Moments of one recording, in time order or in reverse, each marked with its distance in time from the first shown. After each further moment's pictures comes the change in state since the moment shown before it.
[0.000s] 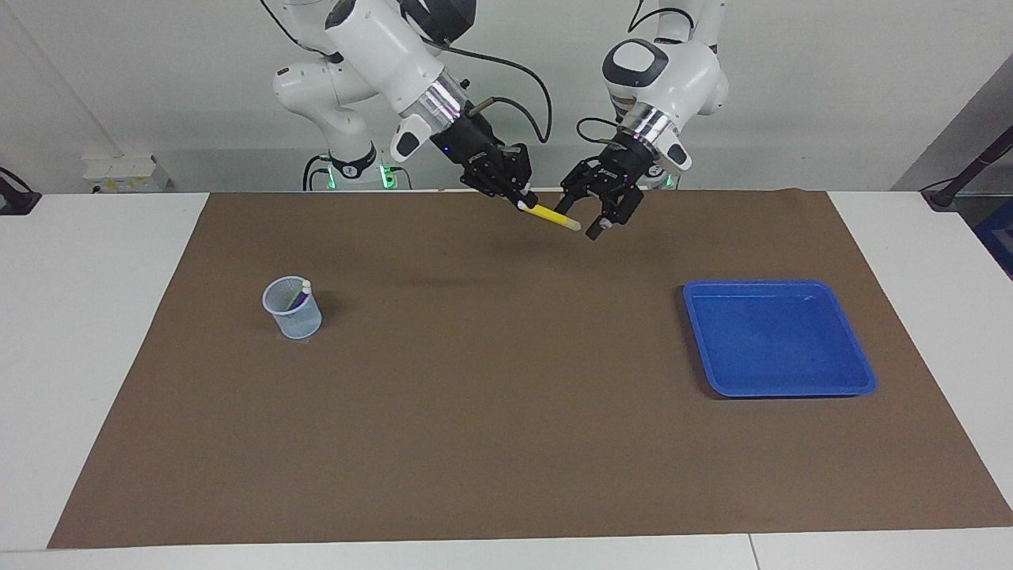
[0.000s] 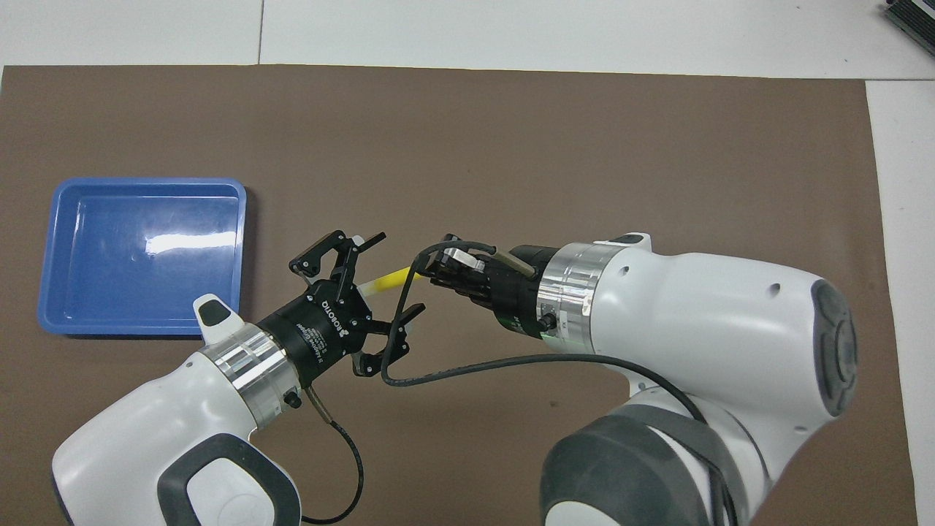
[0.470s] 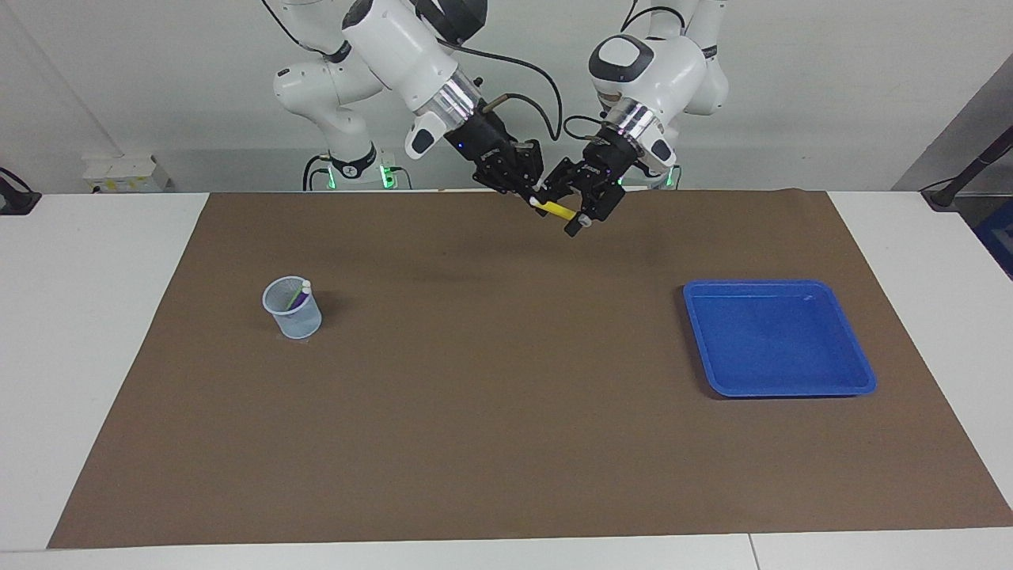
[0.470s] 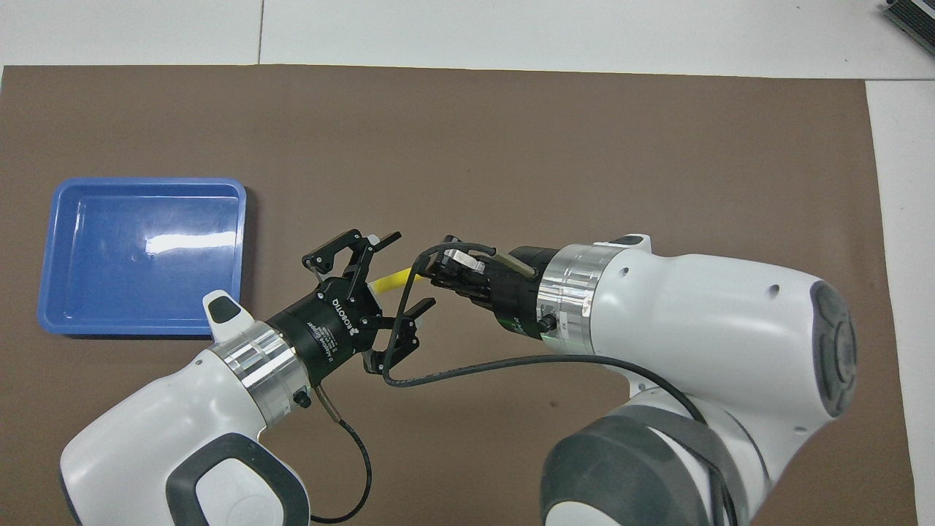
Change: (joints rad) left arm 0.000 0.010 -0.011 0.022 0.000 0.001 0.007; right arm 0.000 -0.001 -0.001 -0.003 0.000 0.000 0.000
